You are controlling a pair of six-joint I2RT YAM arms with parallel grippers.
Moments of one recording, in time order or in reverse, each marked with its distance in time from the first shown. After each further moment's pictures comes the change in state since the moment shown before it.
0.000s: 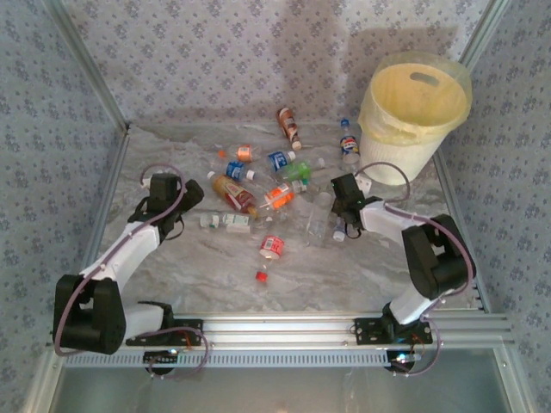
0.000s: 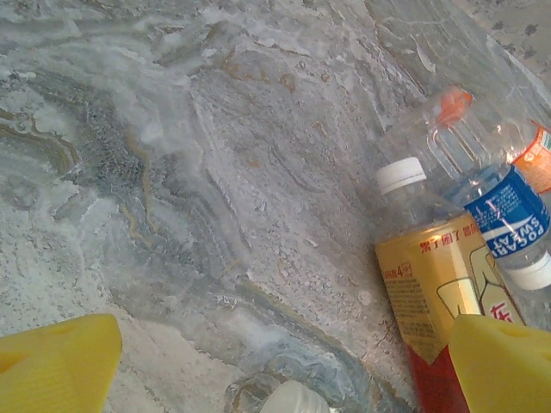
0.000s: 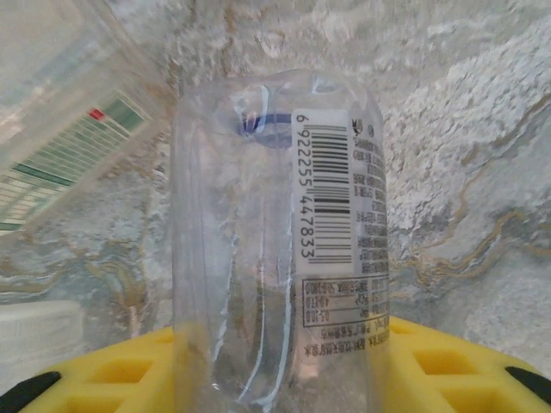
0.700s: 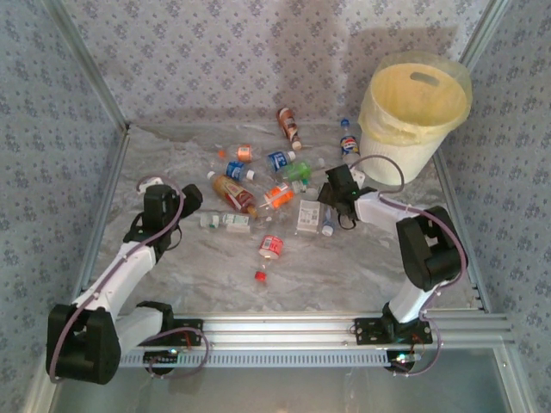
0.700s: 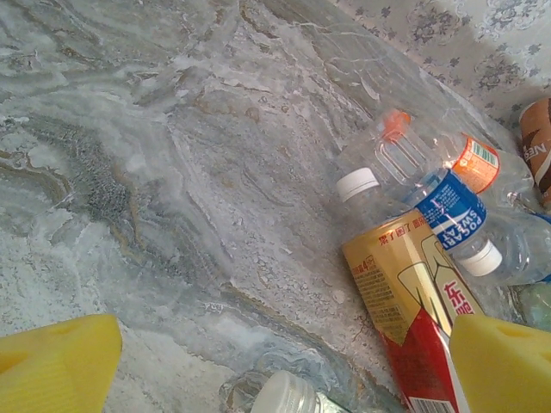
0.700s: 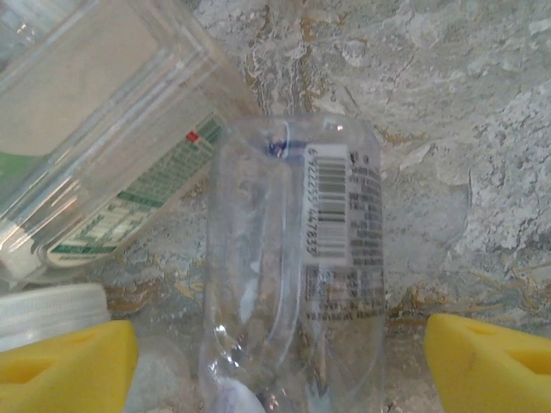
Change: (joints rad) left arm -0.007 -0.161 -0.113 0.095 0.007 0.054; right arm 0.010 0.109 0.141 -0.060 -0.063 0.085
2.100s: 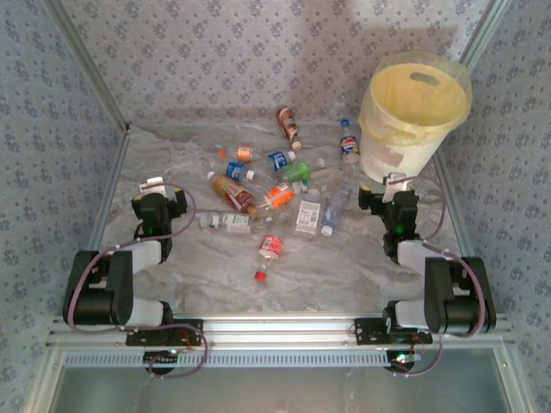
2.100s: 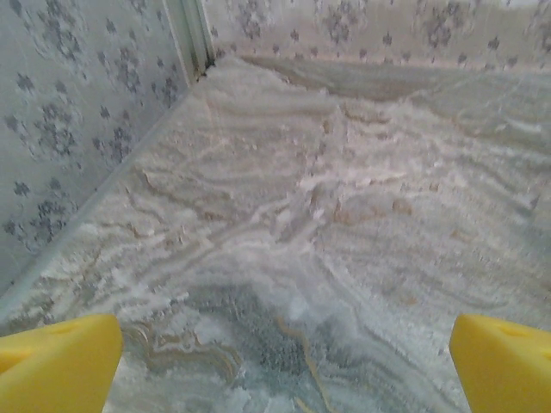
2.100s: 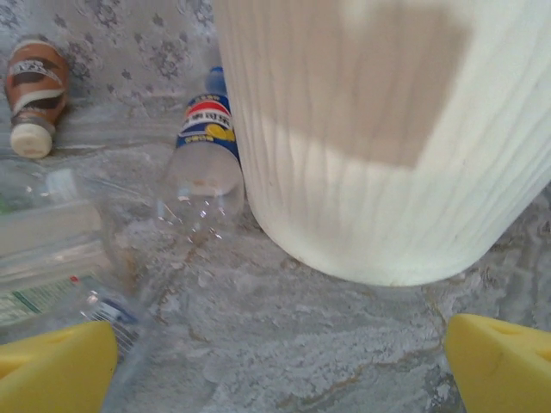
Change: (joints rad) left arm 0.143 0.296 -0.185 0.712 -0.156 0.579; right arm -0.381 -0.386 -0.567 0.870 -0.260 -0.751
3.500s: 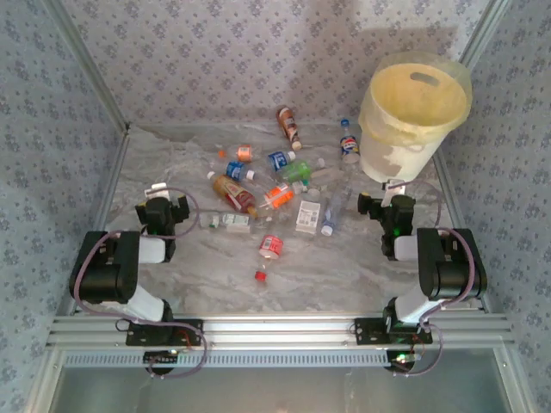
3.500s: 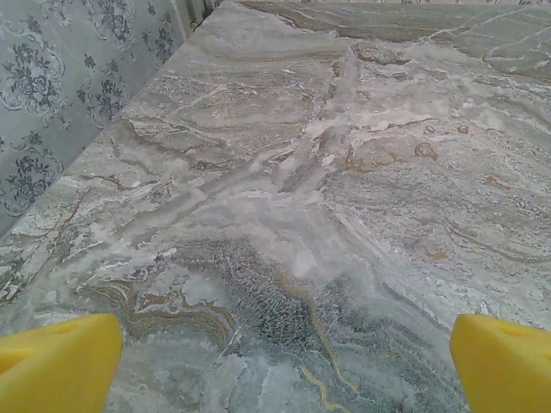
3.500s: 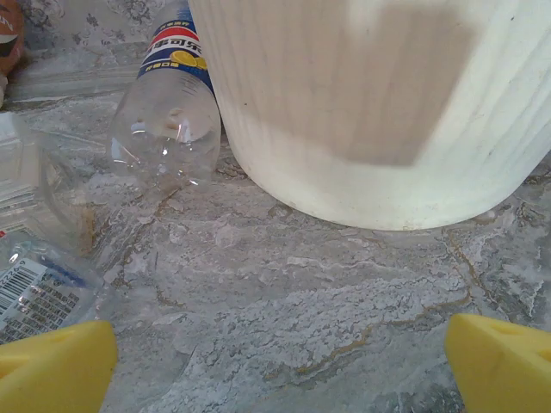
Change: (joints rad) left arm 0.002 0.182 -0.035 0.149 -0.011 -0.001; right arm -0.051 0.247 -0.035 0.205 -0.037 0.042
